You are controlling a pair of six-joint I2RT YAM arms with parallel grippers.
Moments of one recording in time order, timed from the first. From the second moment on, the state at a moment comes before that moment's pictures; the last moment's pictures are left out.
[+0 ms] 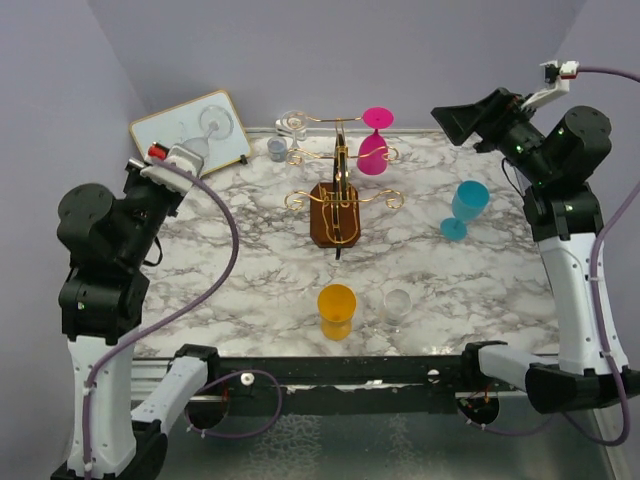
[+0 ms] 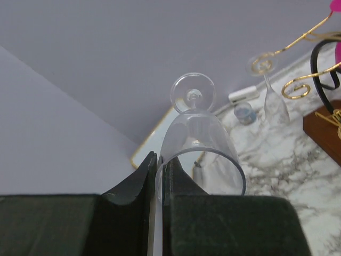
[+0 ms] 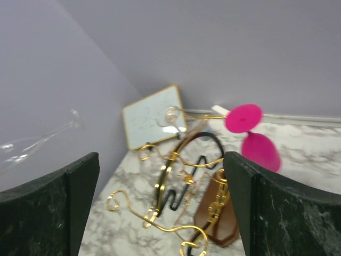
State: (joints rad) left arm -0.12 0.88 1.55 -0.72 0.12 0.55; right arm 0.07 1.13 1.50 -0.27 -0.41 0.51
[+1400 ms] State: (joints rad) left arm -0.12 0.59 0.71 0.76 0.31 0.47; right arm 0.80 1.98 1.93 0.91 -0.33 1.14
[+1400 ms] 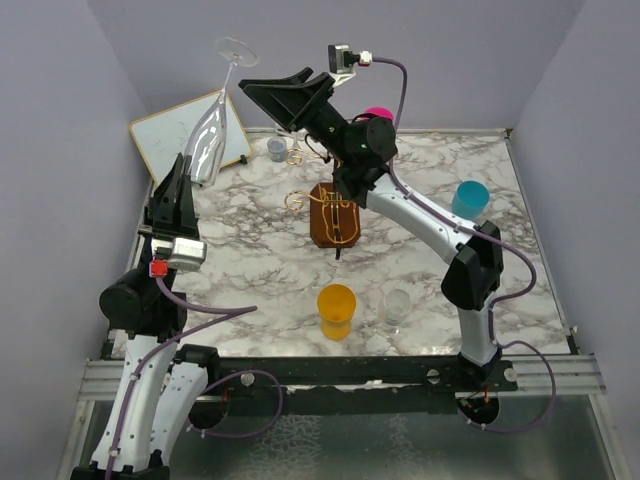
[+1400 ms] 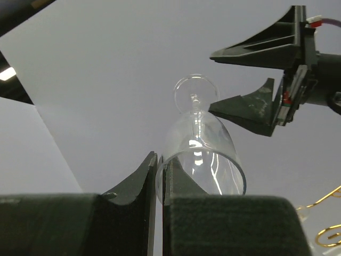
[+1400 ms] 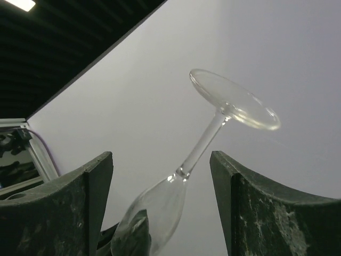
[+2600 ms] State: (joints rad) left arm -0.13 0.63 0.70 0.77 0.37 0.48; right arm 0.85 2.09 1.97 0.98 -0.29 1.29
